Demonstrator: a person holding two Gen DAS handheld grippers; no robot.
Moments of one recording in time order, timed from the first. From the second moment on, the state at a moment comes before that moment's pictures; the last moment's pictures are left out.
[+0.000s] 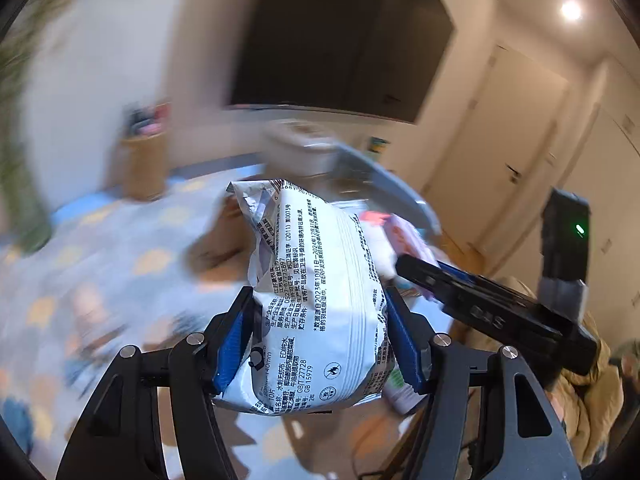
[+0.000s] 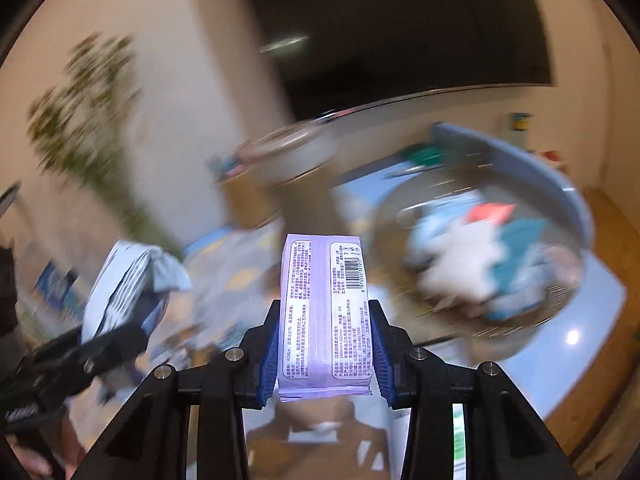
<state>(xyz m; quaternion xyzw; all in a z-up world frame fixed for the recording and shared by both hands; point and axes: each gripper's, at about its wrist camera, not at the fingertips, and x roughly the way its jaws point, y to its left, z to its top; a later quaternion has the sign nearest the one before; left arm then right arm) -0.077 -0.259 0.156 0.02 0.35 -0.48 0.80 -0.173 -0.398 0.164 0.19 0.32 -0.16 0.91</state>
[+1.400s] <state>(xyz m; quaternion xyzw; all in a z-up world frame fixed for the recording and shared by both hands) -0.091 -0.158 0.201 0.06 0.30 -0.40 0.87 -0.202 -0.416 0.200 0.19 0.32 -0.12 0.92</state>
